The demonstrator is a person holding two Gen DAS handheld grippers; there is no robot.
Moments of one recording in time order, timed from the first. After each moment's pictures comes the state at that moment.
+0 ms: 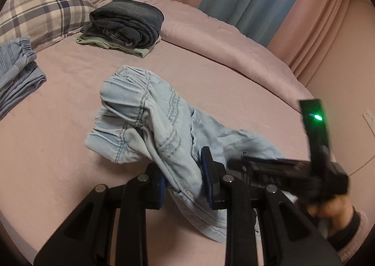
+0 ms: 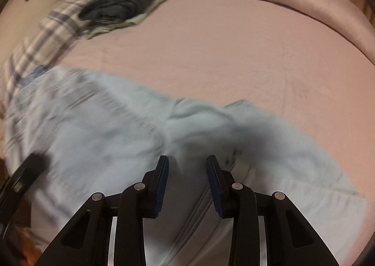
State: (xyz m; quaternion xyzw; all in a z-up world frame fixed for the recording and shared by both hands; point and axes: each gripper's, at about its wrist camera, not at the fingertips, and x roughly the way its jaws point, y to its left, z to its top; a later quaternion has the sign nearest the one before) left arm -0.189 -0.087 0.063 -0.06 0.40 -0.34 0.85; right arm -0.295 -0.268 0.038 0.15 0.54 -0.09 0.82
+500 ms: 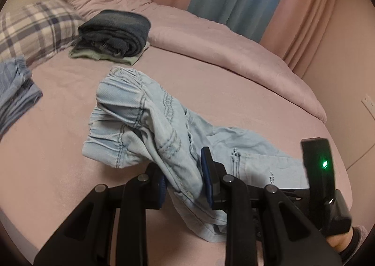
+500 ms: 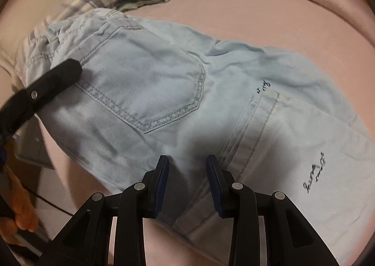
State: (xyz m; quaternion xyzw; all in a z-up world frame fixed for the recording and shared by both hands) left arm -0.213 -0.103 0.080 -0.02 0.38 -0.36 0.85; right arm -0.345 -0.251 0.026 0.19 0.55 -0.03 0.81
